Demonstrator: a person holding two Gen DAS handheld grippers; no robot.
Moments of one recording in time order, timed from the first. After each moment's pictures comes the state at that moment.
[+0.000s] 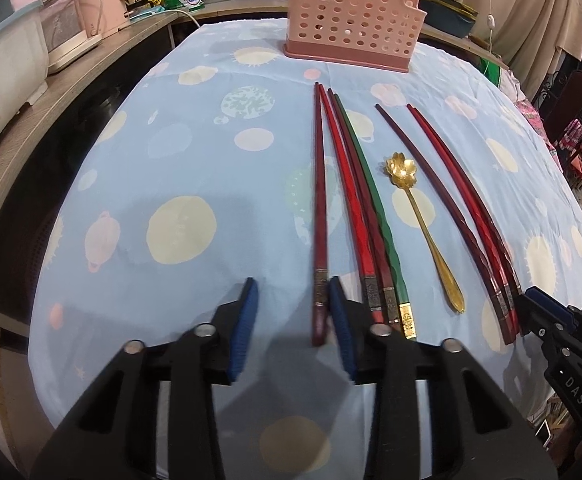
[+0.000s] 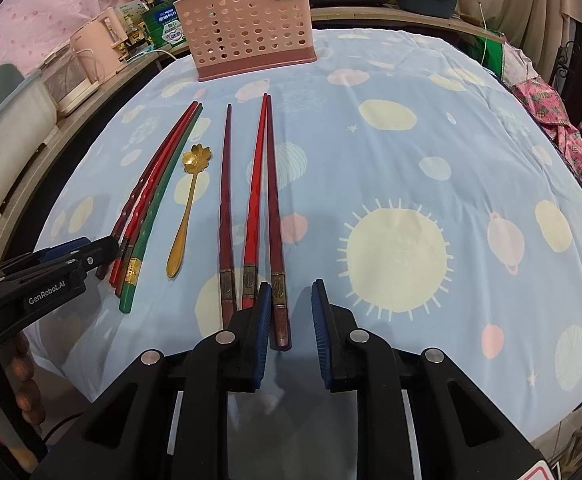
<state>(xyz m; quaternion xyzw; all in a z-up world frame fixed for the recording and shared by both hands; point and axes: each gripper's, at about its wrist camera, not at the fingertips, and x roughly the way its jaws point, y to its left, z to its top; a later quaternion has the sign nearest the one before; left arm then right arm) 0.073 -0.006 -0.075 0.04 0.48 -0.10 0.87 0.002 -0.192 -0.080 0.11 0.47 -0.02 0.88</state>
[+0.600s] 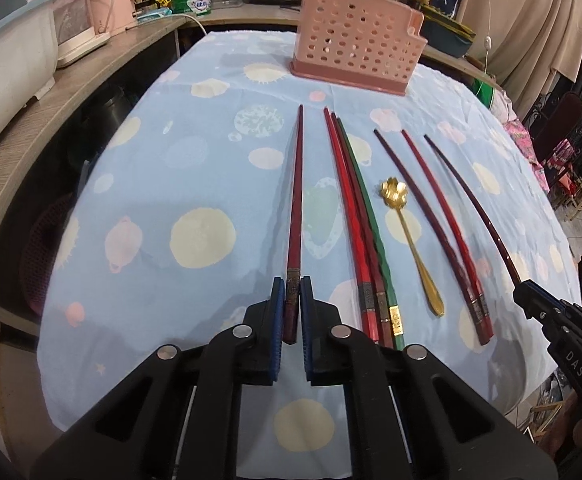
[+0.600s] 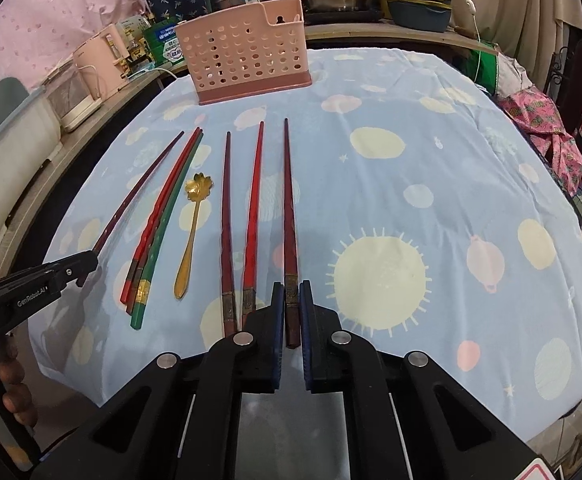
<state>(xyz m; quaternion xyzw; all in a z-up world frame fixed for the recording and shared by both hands) 0.066 0.012 -0.049 0.00 0.47 -0.11 0.87 -0.001 -0.202 -0.056 0.12 0.44 -0.02 0.89</state>
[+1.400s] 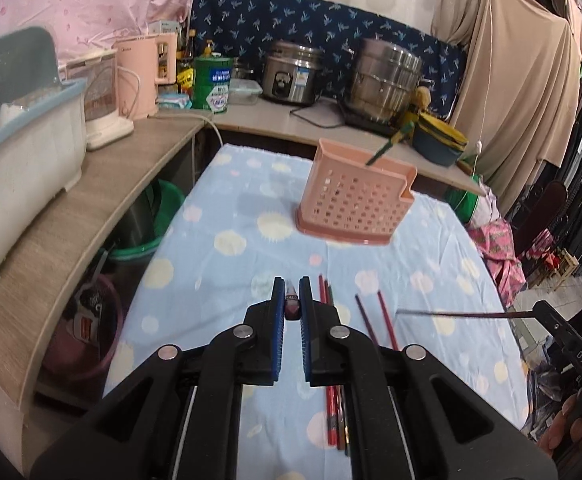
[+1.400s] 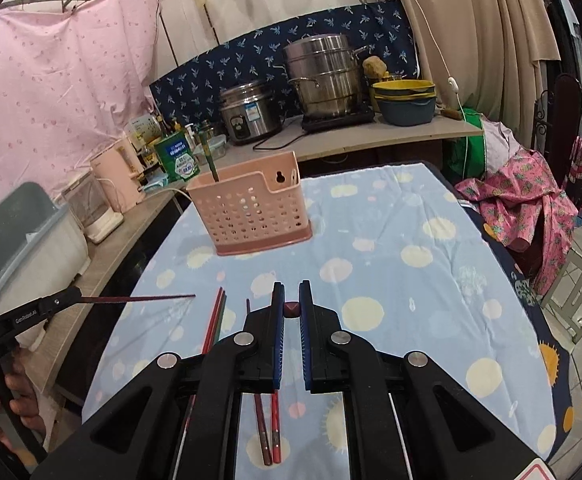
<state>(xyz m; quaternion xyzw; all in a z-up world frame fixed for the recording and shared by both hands) 0.105 0.040 0.084 -0.06 0.34 -0.11 0.93 0.022 -0.248 0.071 0.16 0.28 -0.03 0.95</state>
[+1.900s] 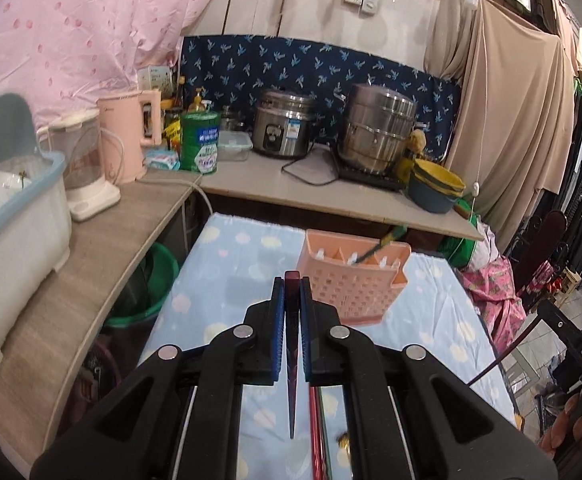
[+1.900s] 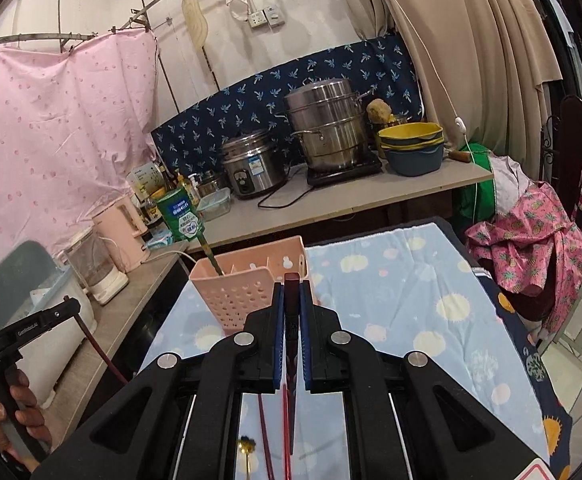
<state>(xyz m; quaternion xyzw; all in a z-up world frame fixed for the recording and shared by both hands) 0.169 0.022 0.151 -0.06 0.28 -0.11 0.95 0.089 -0.273 0.131 0.17 0.21 -0.03 0.96</state>
